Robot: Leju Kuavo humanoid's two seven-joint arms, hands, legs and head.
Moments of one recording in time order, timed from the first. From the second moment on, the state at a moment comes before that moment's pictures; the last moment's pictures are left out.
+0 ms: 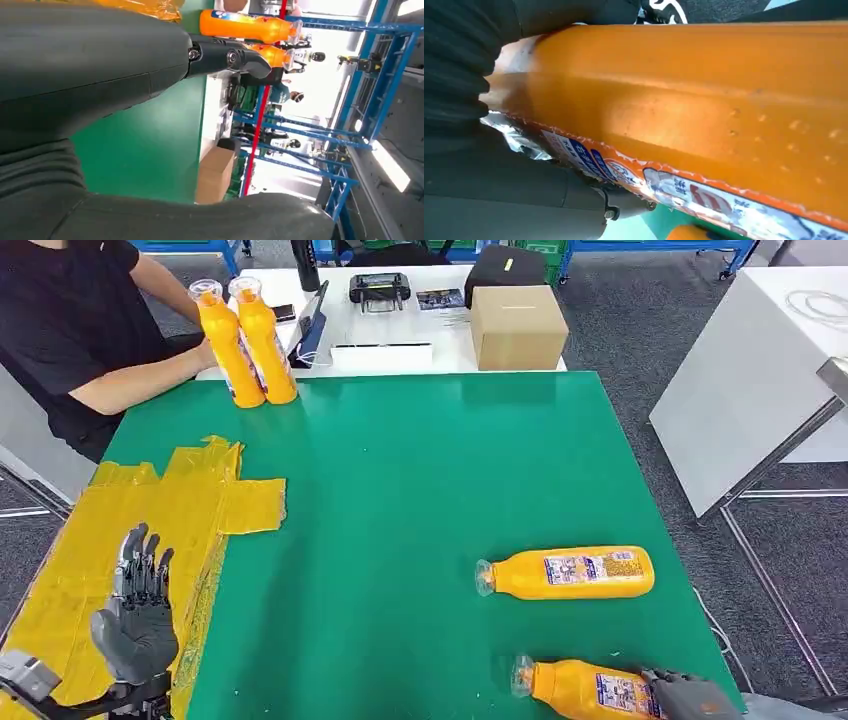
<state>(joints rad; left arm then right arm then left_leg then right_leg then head) 0.20 -0.28 0.28 -1.72 0.16 -0.40 -0.50 0.38 -1.06 0.68 -1.85 0.60 -0.03 0.63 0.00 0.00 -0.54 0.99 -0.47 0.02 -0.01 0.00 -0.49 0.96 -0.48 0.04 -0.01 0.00</state>
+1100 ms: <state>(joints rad) 0.28 -0.33 0.35 -1.78 0.12 -0.49 -0.52 0.22 -0.27 0.42 -1.84 0.58 -0.04 -0.19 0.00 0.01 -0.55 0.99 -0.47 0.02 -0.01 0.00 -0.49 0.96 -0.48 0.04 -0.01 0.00</state>
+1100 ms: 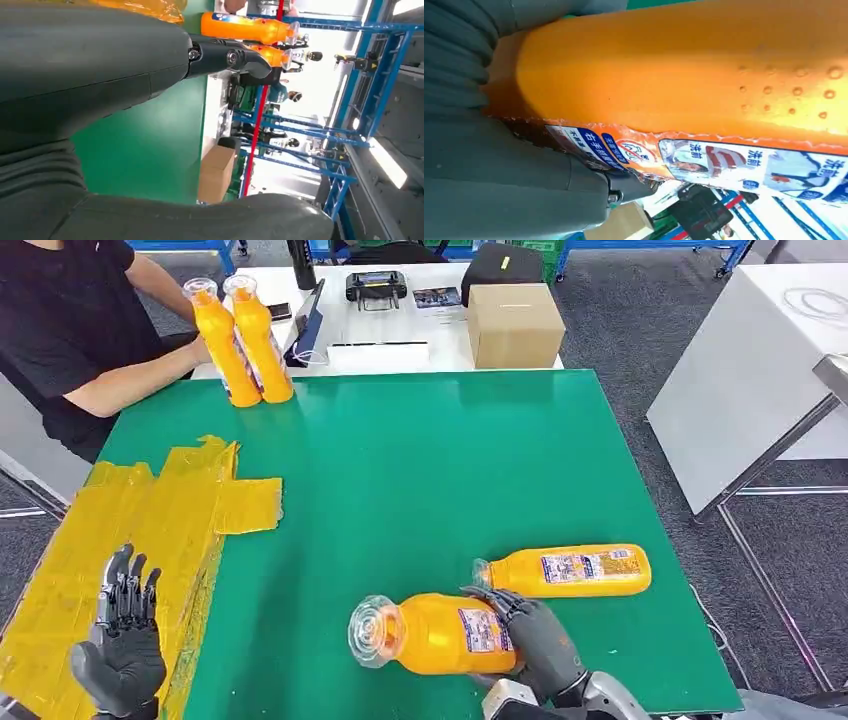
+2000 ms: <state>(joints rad) 0.26 -0.36 0.05 -1.76 0.38 -0.41 -0.37 -0.18 0.13 0.42 -1.37 0.49 -0.03 -0.12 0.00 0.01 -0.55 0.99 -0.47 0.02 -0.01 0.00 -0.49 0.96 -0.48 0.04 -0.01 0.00</state>
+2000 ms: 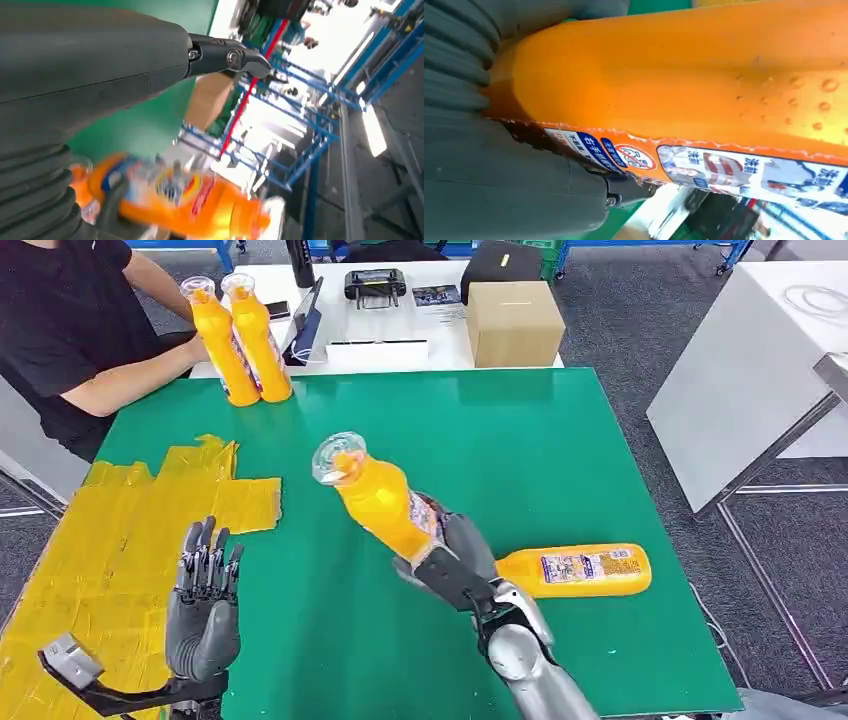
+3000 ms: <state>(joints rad) 0.28 -0.36 0.04 -1.65 0.48 -0.49 -0.39 -0.32 0.28 0.83 -1.10 0.47 0.02 -0.14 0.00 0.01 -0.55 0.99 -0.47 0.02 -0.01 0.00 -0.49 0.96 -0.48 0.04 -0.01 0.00</state>
